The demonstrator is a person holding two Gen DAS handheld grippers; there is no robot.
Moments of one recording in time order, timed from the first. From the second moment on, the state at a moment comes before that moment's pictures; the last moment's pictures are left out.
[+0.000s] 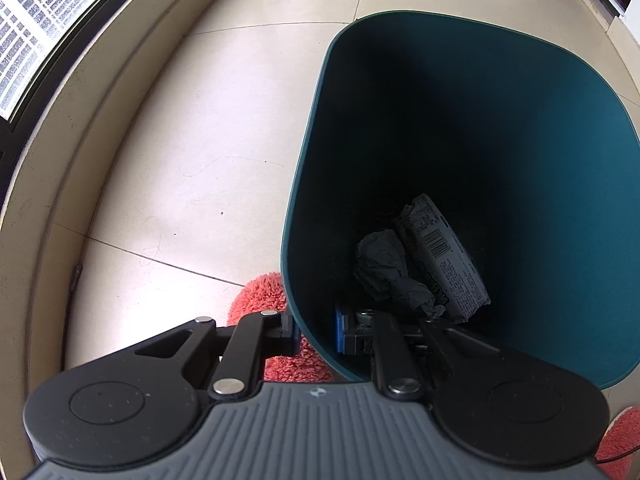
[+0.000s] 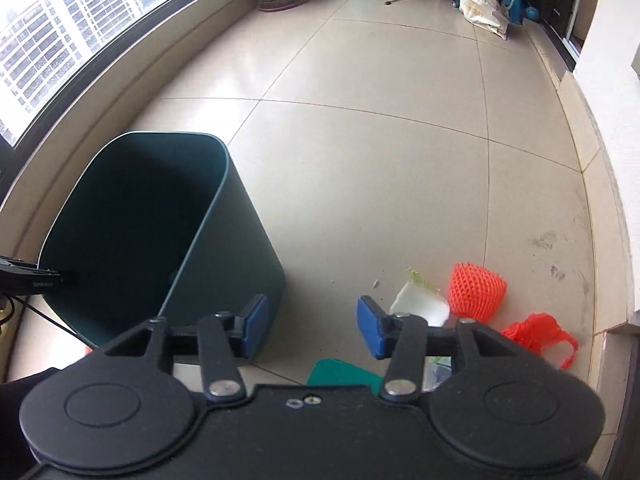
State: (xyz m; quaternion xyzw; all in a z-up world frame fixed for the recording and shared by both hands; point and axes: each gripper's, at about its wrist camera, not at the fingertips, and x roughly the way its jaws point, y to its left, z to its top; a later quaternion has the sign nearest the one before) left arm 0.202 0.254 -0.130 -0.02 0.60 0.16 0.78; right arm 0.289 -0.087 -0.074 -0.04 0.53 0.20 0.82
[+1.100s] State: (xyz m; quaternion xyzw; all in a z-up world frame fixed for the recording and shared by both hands) left arm 0.203 0.264 -0.128 -0.04 0.61 0.15 0.78; right arm 0.284 -0.125 -0.334 0.04 0.69 0.12 0.71
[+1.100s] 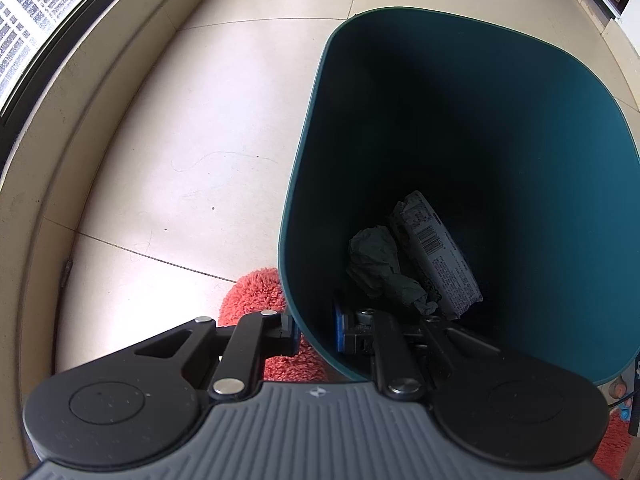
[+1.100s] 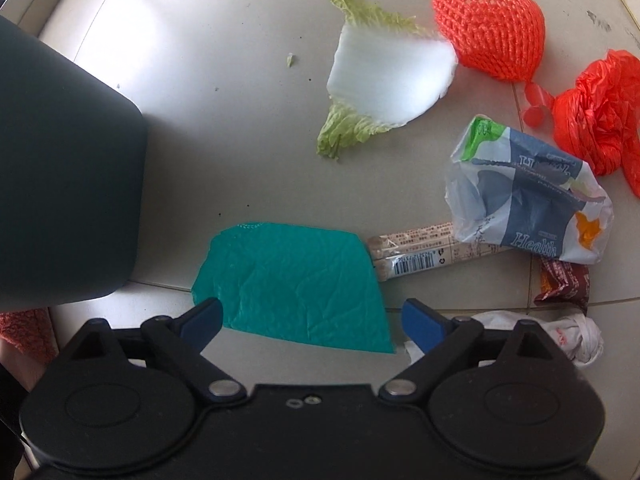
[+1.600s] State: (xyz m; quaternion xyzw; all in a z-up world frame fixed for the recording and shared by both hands) left arm 0.203 0.261 -0.129 -0.03 0.61 0.15 0.78; right arm 0.274 -0.111 -0.348 -0.01 0.69 0.10 0.71
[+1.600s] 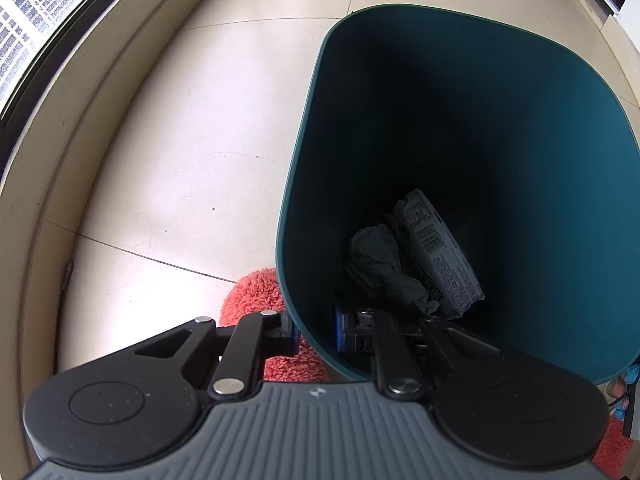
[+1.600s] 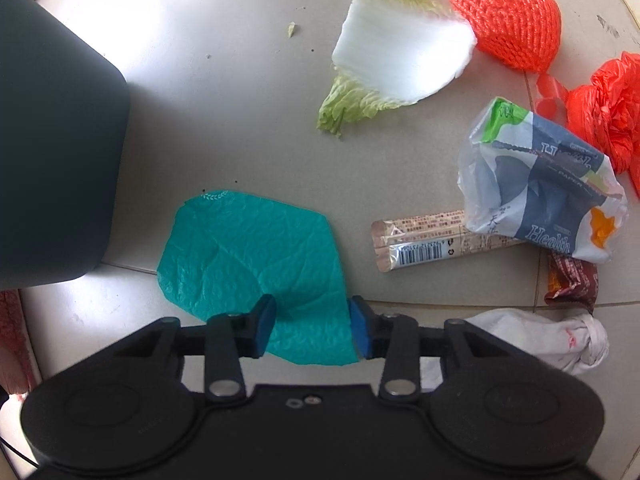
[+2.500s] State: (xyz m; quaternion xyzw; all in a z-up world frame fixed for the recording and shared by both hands) left arm 0.205 0.257 -0.132 -0.03 0.61 0.16 0.78; right arm 0.275 -0.094 -0.133 -0.06 0.56 0.17 0.81
